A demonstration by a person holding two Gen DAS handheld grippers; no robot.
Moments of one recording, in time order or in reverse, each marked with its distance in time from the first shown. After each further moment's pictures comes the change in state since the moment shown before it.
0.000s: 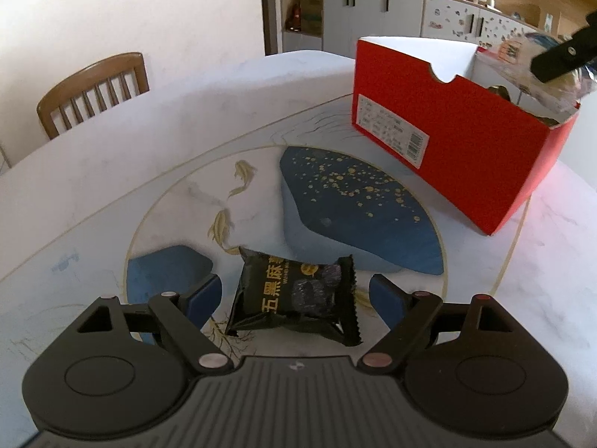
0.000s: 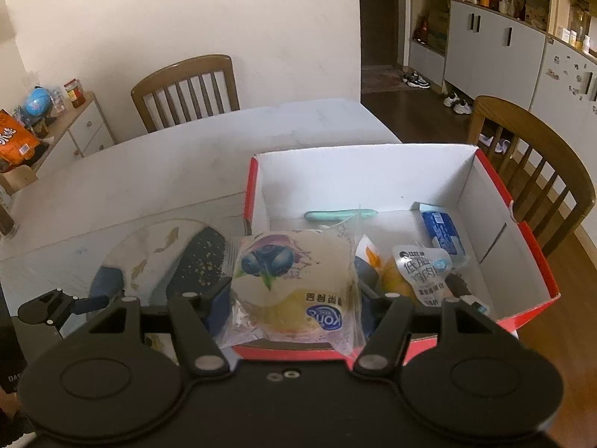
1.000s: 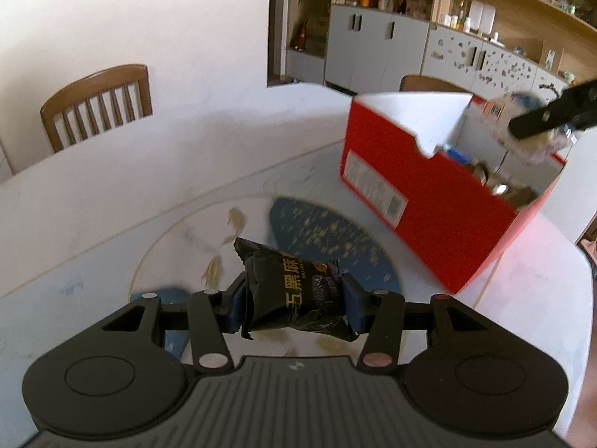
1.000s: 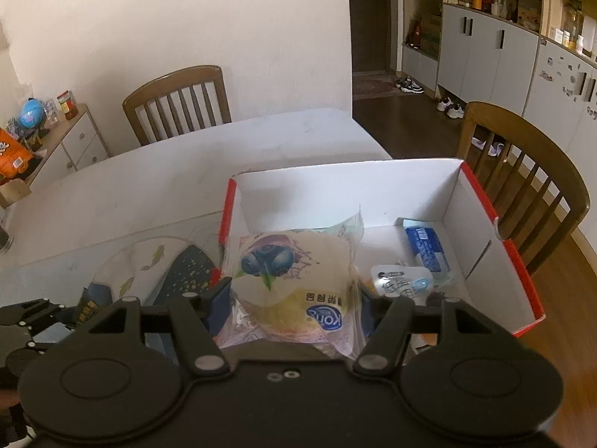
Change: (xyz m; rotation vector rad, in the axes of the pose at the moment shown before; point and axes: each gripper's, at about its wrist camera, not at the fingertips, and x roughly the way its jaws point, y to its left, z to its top) left arm -0.034 -0.008 0.042 -0.066 -0.058 -0.038; right arm -0.002 -0.026 0.019 0.018 -0.029 0.002
